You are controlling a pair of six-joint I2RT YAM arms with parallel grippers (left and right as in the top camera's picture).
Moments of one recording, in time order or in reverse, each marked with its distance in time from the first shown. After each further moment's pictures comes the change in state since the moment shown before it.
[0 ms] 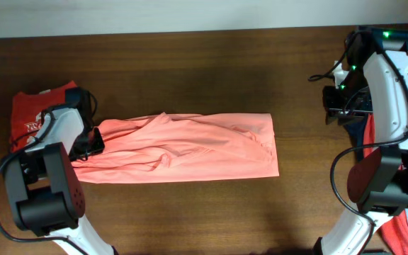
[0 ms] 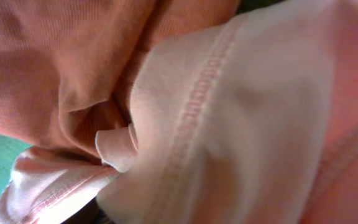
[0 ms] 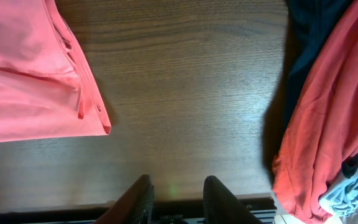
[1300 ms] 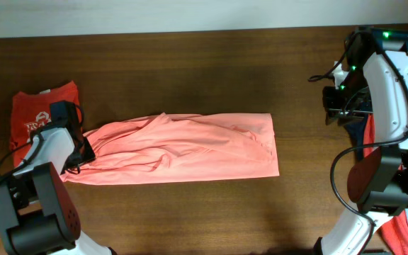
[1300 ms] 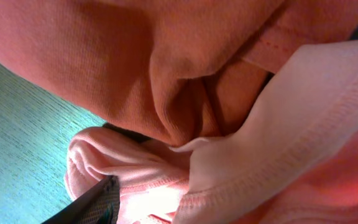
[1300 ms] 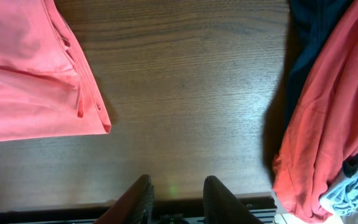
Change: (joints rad) left arm 0.087 -0.153 -0.205 0.198 -0.026 -0.001; right arm -0.001 0.000 -0.005 0.000 0.000 0.000
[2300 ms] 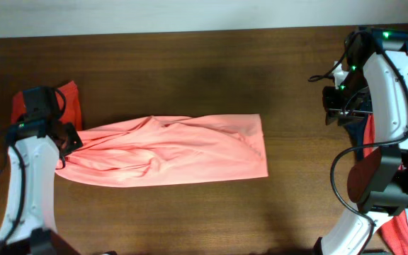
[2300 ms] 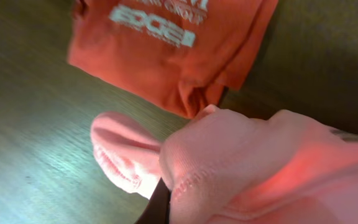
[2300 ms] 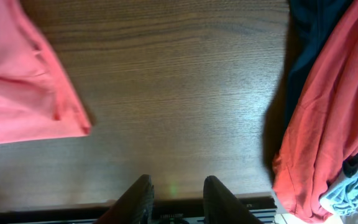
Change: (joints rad) left arm -0.001 -0.317 0.141 -0.251 0.060 0.023; right arm 0.000 0.000 0.000 0.000 0.000 0.001
